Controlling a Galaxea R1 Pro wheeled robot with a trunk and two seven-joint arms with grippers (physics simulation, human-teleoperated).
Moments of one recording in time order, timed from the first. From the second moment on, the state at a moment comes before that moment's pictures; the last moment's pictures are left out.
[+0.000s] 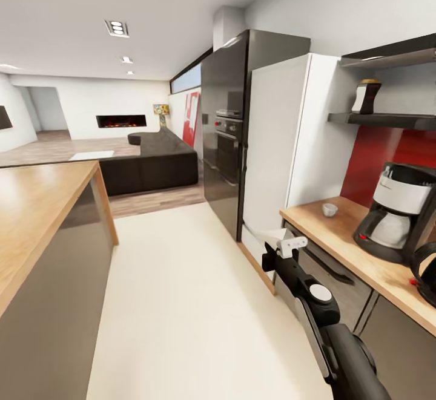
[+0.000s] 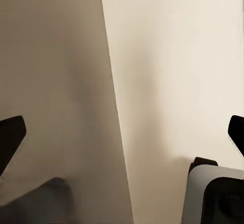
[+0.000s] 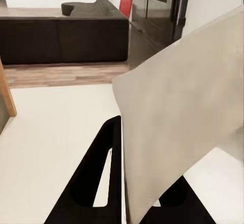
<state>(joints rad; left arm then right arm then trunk) 0.04 0.19 0.25 -0.09 -0.01 -0.62 0.00 -0.36 0.04 0.10 -1.51 0.05 0.37 0.13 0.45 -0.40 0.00</state>
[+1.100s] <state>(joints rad) 0.04 0.19 0.25 -0.10 -0.01 -0.62 0.00 -0.36 0.04 0.10 -1.51 0.05 0.37 0.13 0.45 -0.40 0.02</state>
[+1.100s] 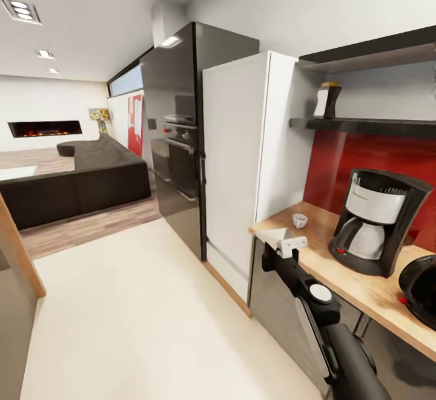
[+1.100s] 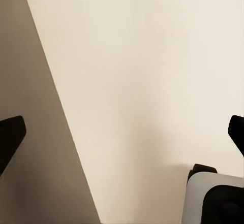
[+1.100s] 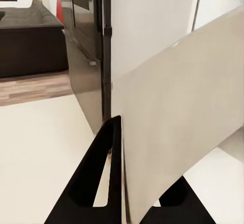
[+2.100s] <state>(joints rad) 0.04 0.19 0.25 -0.09 -0.01 -0.62 0.00 -0.36 0.04 0.10 -1.51 0.05 0.37 0.13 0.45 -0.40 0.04</state>
